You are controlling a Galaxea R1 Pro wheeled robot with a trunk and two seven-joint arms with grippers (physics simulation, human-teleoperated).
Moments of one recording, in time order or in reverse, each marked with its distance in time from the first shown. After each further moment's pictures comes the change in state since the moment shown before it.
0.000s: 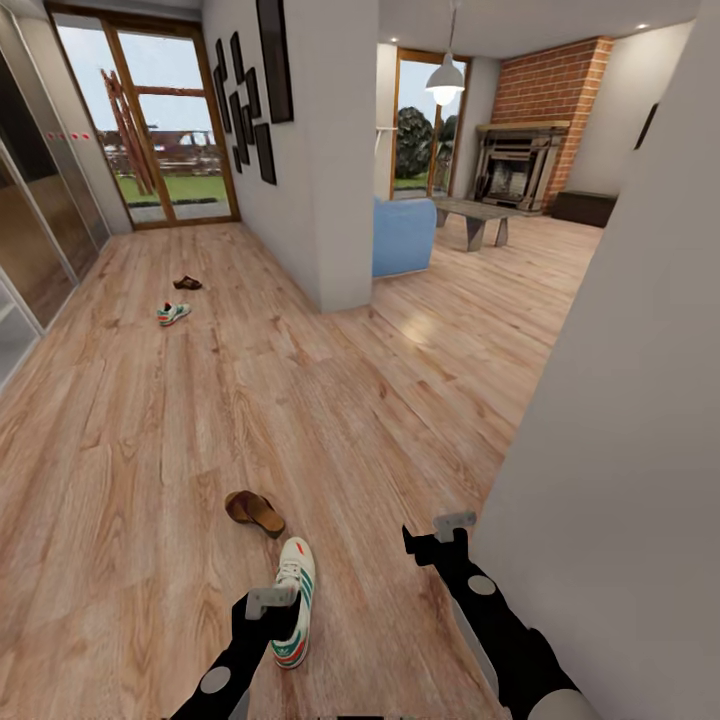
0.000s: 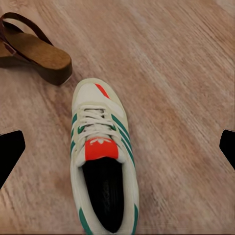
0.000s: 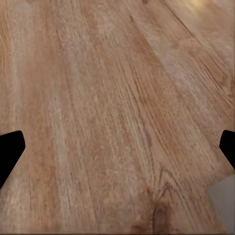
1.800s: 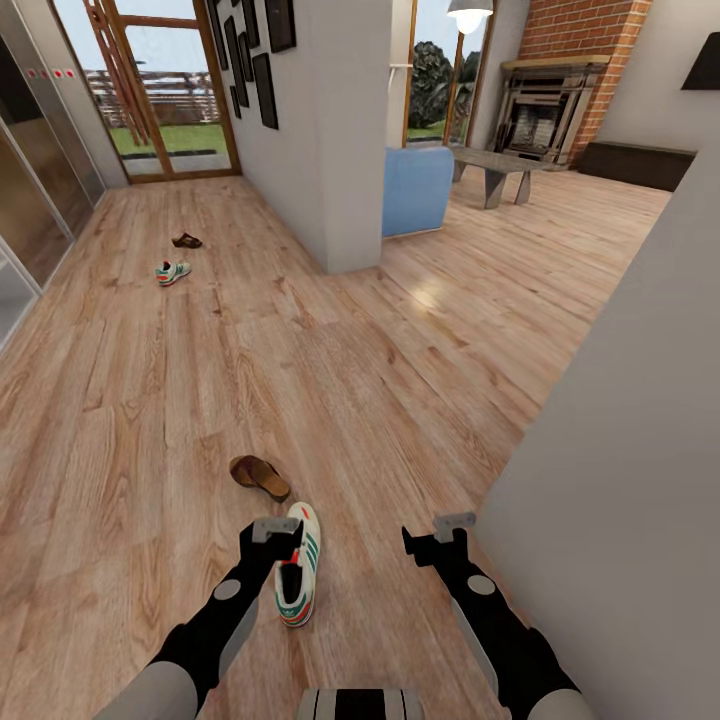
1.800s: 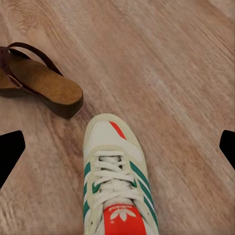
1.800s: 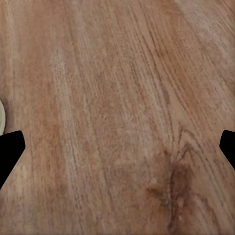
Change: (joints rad) left arm -0.180 0.006 -0.001 -0.041 -0.001 0.082 0.003; right arm 0.000 0.000 0.001 -0.001 0.000 0.009 0.001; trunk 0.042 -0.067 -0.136
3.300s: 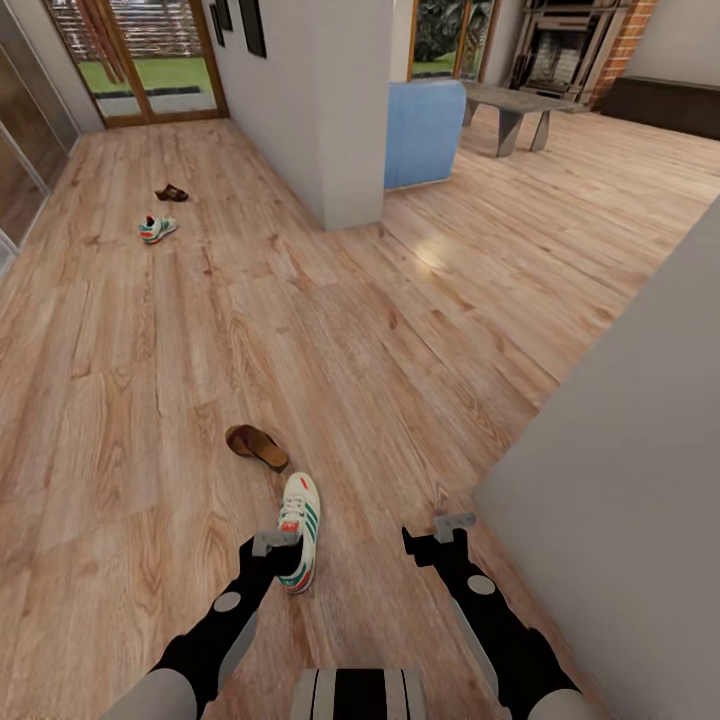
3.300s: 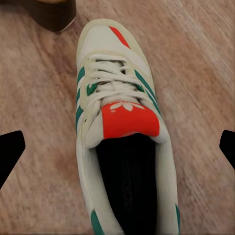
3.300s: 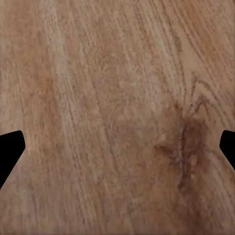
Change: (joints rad) left arm 0.003 -0.001 0.000 0.067 0.000 -0.006 -0.003; right arm 0.000 0.000 0.000 0.000 0.000 0.001 -0.001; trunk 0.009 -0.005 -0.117
